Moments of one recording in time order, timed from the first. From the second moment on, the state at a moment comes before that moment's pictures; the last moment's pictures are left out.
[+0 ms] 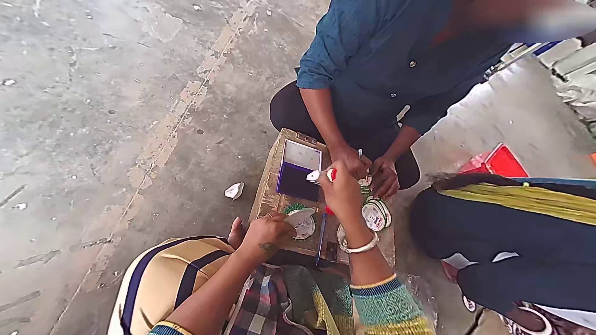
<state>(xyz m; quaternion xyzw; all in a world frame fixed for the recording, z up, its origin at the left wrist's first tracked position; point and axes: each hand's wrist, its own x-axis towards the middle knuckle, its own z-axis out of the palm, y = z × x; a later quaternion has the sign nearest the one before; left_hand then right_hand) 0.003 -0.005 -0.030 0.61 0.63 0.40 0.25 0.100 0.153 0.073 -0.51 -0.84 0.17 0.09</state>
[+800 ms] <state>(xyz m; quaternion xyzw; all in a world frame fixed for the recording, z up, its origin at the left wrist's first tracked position) 0.002 -0.009 -0.016 0.55 0.67 0.41 0.28 0.155 0.100 0.078 -0.43 -0.88 0.17 0.14</state>
